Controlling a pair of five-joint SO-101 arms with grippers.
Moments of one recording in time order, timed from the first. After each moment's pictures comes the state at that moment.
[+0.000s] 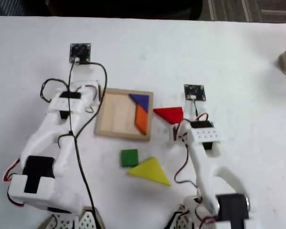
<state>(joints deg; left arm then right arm) -1.5 4.2 31.6 26.2 5.1 -9.1 -15.1 53.1 45.4 -5.6</state>
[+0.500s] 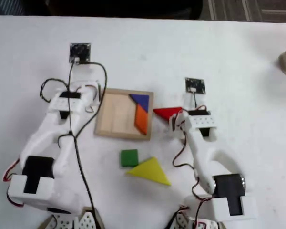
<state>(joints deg) -1.5 4.2 31.6 26.2 5.1 -9.0 -4.4 44.1 45.1 -8.1</state>
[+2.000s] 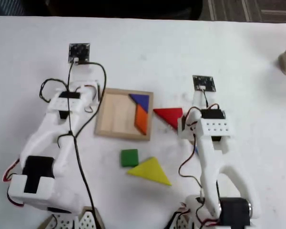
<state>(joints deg) -1.9 4.2 31.6 26.2 5.1 -4.8 -19.5 43.5 60.3 -0.1</state>
